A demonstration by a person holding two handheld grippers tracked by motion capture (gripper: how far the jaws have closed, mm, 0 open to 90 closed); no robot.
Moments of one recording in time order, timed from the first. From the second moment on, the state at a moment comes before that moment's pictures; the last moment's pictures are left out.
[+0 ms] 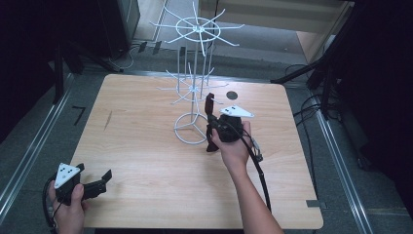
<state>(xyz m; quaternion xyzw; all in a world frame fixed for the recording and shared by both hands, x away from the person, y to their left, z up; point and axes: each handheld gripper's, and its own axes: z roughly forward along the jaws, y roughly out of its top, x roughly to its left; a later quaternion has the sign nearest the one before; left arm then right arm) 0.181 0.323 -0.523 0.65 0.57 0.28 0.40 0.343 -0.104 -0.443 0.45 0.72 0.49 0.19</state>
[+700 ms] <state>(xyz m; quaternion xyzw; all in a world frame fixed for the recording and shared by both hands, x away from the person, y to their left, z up) 0.181 0.323 -0.523 0.65 0.57 0.28 0.40 0.332 -0.127 -0.445 0.44 0.74 0.46 0.20</state>
